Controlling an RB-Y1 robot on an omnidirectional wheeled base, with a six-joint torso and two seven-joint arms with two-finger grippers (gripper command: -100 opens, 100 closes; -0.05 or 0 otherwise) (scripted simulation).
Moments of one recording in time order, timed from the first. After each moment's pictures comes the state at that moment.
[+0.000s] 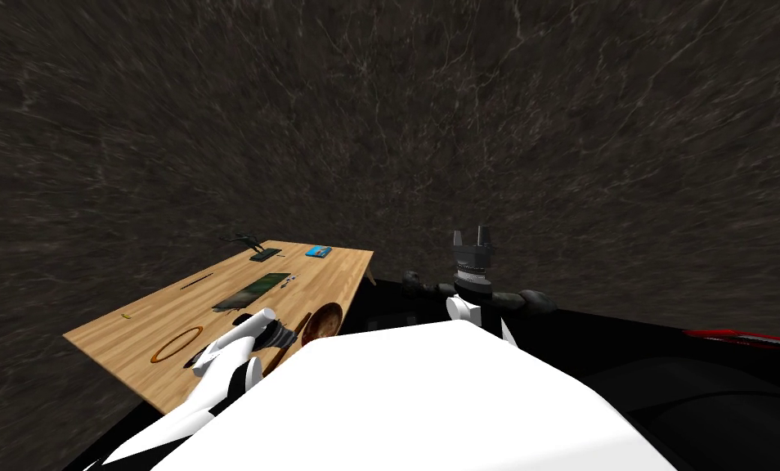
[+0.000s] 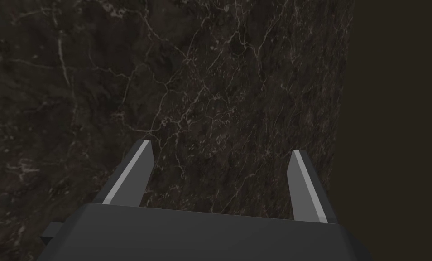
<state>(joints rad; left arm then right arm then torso) -0.09 0.55 0.67 -0.79 0.36 1.24 0.44 0.54 -0.01 -0.01 -2.31 -0.11 -0.60 -0.07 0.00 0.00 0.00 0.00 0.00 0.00</state>
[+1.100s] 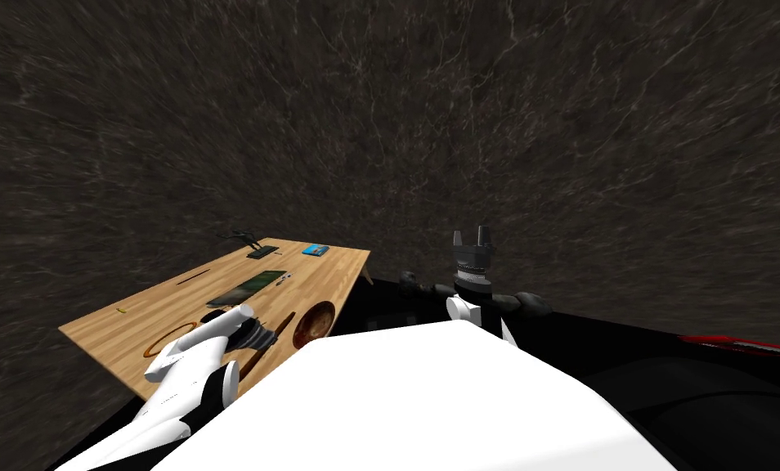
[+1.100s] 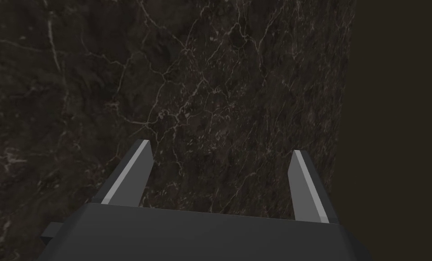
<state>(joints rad) -0.08 0.68 0.69 -0.85 0.36 1.36 0.47 0.54 -0.01 -0.01 -2.31 -0.11 -0.60 -0.07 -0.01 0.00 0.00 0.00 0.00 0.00</state>
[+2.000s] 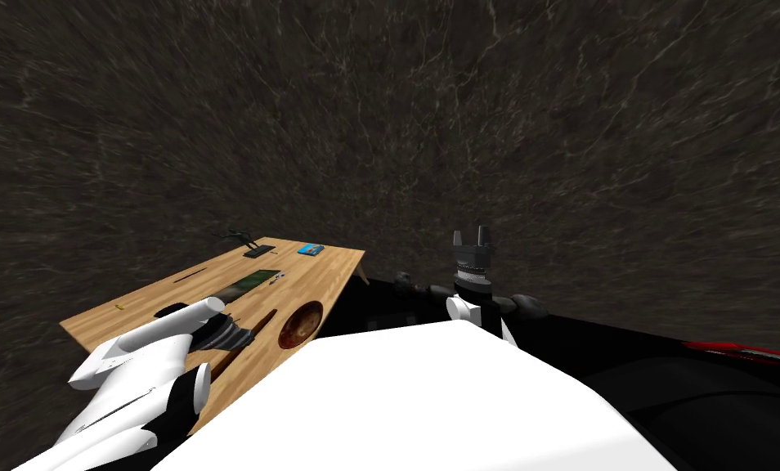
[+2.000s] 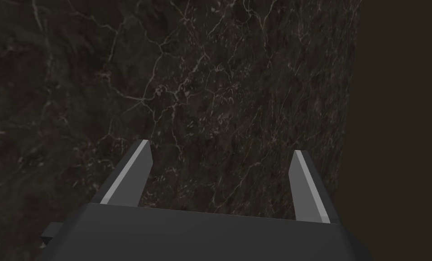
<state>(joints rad) -0.09 0.81 0.71 -0.91 0.39 1.51 0.51 0.54 -0.01 -0.01 -2.31 -0.11 -0.60 -0.07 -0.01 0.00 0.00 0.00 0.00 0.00</state>
